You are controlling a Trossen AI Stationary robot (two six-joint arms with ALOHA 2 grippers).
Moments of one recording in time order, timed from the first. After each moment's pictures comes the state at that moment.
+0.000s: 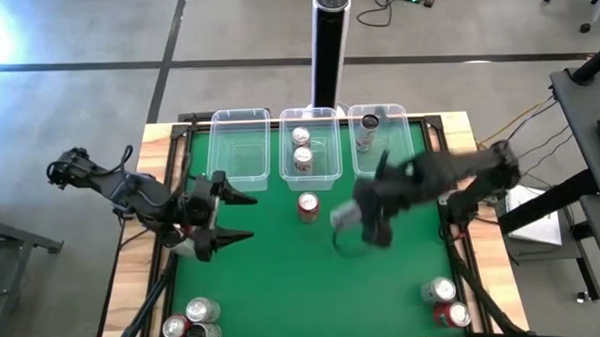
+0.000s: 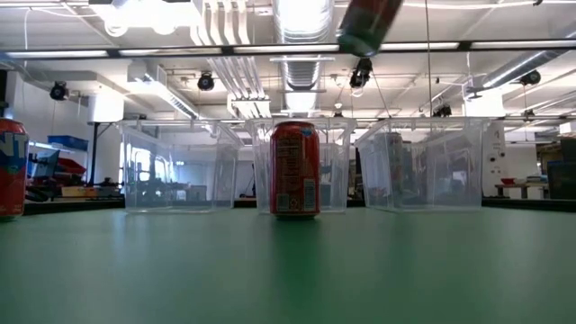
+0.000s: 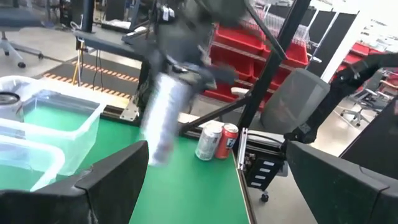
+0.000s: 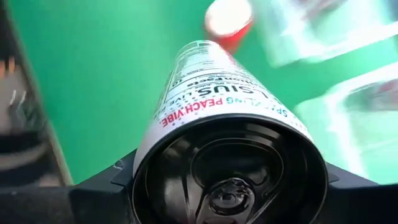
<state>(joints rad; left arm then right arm) -0.47 1.01 1.14 -0.27 -0.38 -0.39 0.24 1.67 2.04 -1.57 0.15 0.57</state>
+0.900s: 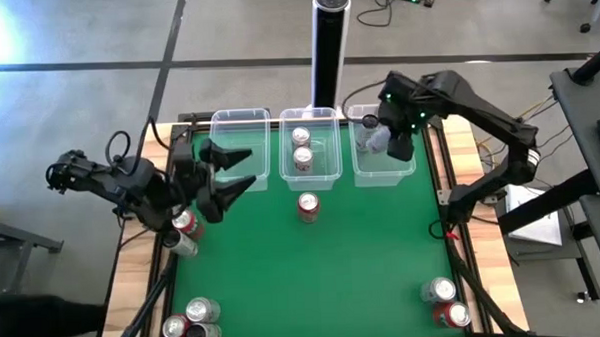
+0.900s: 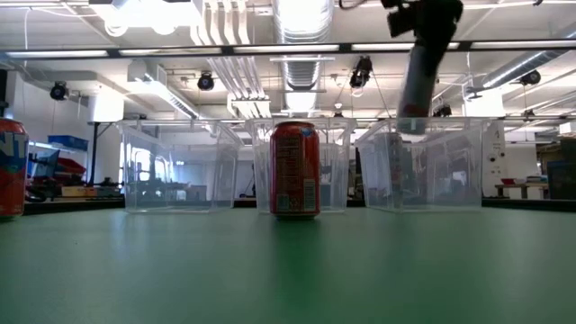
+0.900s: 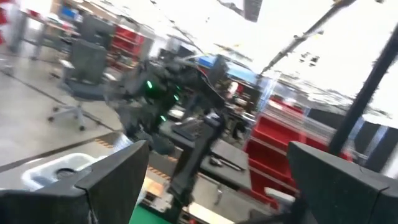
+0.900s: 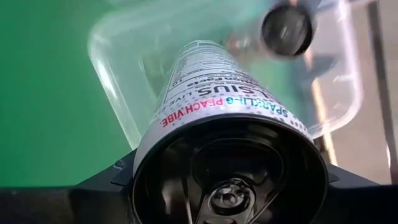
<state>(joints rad) -0.37 1.04 1.20 0.06 -0.65 -0.32 -0.57 1.48 1.67 -1.56 0.05 -0.24</state>
